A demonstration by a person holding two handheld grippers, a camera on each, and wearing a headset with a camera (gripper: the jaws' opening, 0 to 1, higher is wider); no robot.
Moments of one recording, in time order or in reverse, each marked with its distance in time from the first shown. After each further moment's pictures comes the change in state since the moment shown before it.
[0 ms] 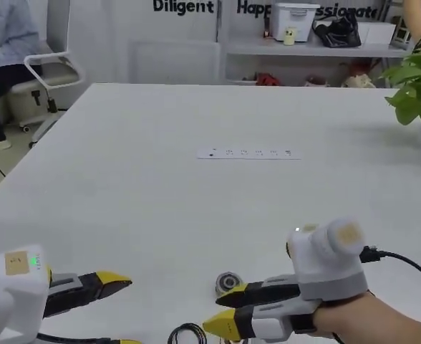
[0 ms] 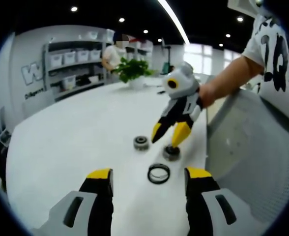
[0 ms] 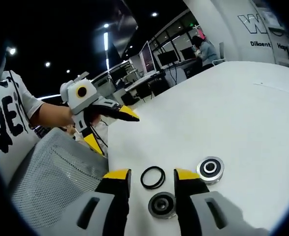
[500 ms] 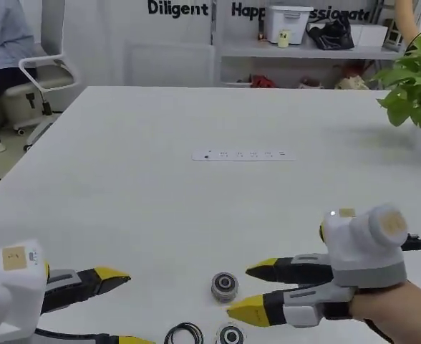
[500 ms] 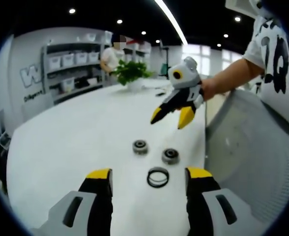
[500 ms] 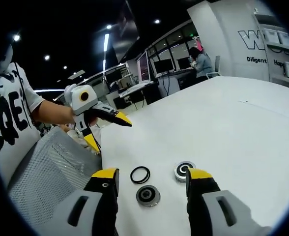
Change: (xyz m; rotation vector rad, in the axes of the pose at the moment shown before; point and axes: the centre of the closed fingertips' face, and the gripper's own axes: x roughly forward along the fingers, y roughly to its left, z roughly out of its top) left arm -0.001 0.000 0.009 0.013 -0.013 -0.008; right arm -0.053 -0.016 0.015 -0.079 -0.052 -0.105
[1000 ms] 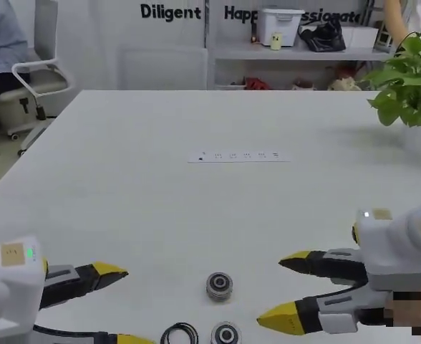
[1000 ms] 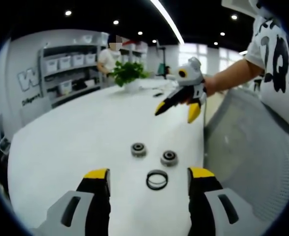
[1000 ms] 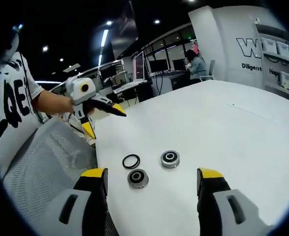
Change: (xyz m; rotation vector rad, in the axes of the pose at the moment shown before) left arm 0.001 -0.004 0.006 0.034 0.005 -0.015; right arm -0.034 -0.008 -0.016 -0.071 0.031 -0.077
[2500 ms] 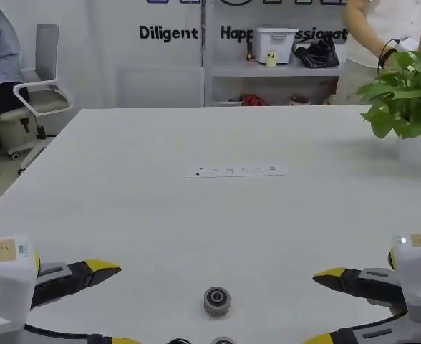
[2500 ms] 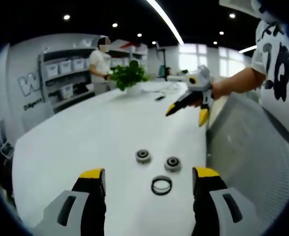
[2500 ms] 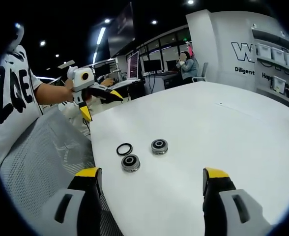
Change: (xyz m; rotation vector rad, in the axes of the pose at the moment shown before) left arm -0.006 0.007 0.018 0.022 -0.018 0.020; right arm -0.035 -0.010 -0.019 -0.017 -0.009 -0.080
